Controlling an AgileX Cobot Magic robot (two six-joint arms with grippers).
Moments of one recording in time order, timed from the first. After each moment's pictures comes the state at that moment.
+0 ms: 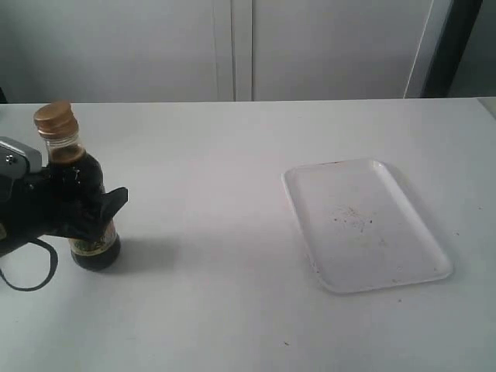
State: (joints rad) left arm -0.12 1.72 -0.43 0.50 -1.01 -0.16; right arm 0.02 0.01 0.00 -0.05 0.35 -0.01
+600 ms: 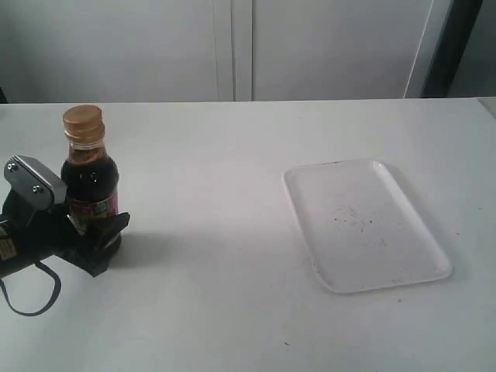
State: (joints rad) left arm -0.12 1.82 -0.43 0.60 -1.04 0.03; right arm 0.02 0.01 0.00 -0.05 0.35 -0.01
